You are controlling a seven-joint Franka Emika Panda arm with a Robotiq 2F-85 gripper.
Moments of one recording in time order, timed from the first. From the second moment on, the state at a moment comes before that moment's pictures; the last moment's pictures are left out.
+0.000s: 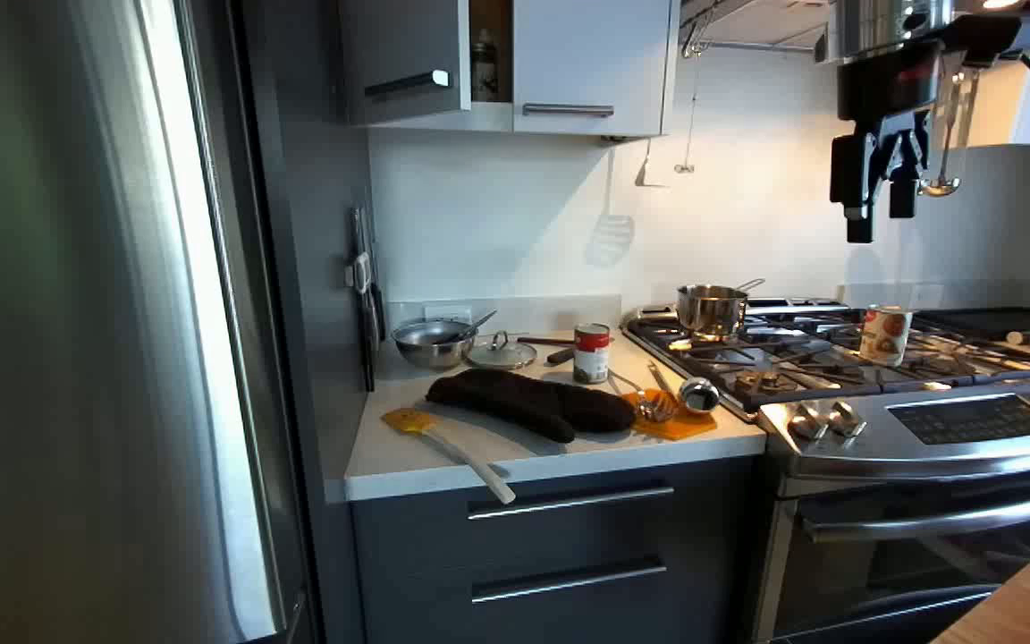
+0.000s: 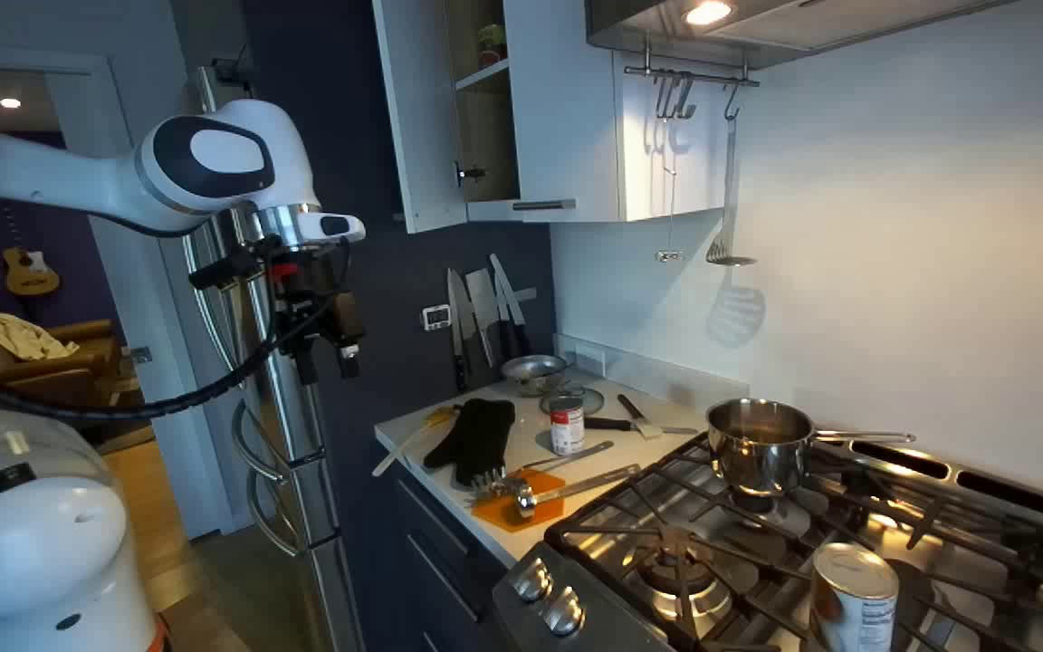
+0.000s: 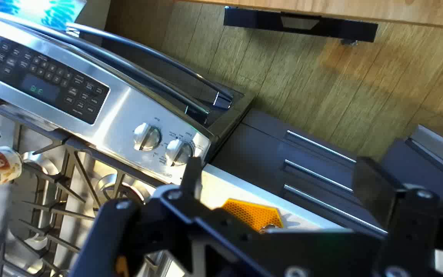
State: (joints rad) arm 0.01 -0.88 0.15 -2.64 -0.13 1.72 0.00
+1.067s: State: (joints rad) arm 0.02 -0.86 0.14 -2.64 -0.12 1.75 0.01
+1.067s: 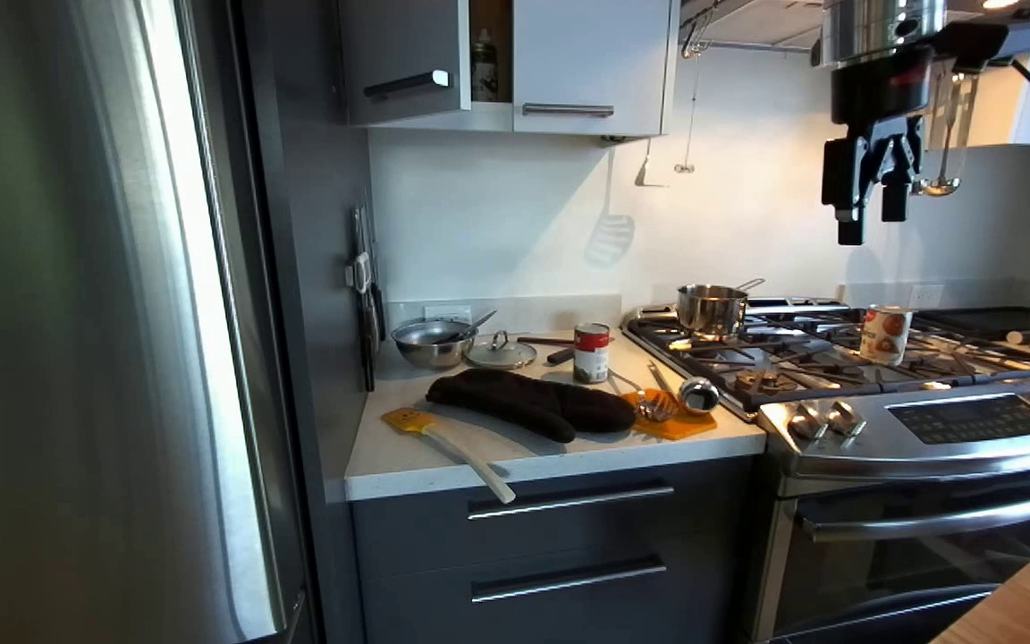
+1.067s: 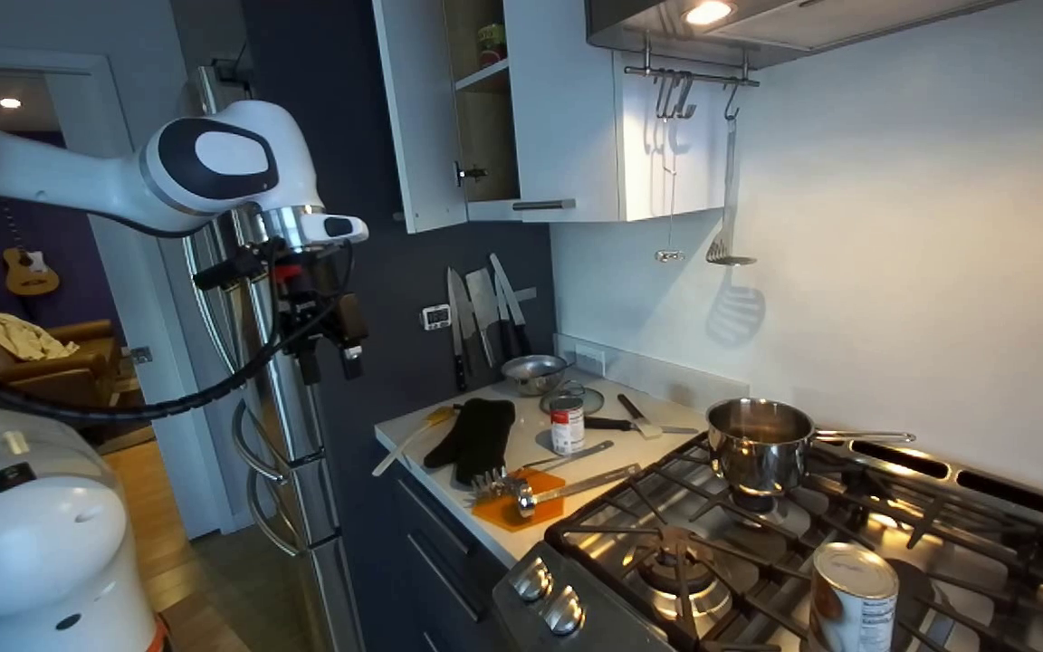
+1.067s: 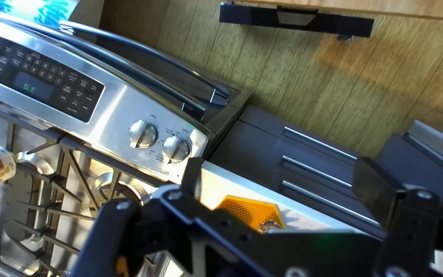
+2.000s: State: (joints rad) arm 0.00 -0.20 0.04 -2.34 0.04 2.12 0.12
